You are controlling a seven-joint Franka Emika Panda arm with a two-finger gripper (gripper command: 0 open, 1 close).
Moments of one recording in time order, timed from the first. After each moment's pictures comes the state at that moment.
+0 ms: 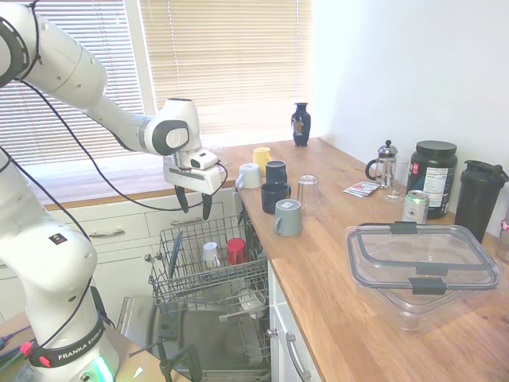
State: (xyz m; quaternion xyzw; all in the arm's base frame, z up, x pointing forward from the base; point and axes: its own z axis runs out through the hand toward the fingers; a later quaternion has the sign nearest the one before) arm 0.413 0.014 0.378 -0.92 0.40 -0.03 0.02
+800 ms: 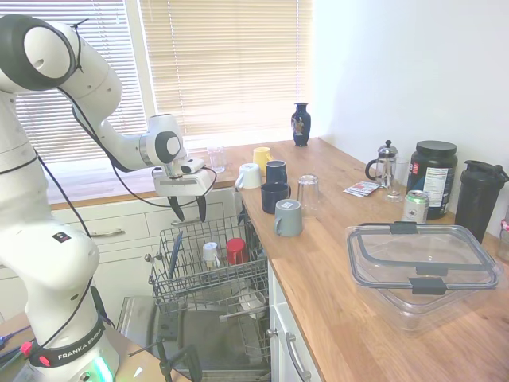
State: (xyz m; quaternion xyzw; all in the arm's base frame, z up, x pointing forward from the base) arm 0.456 0.103 0.321 -0.95 0.29 -0.09 -0.06
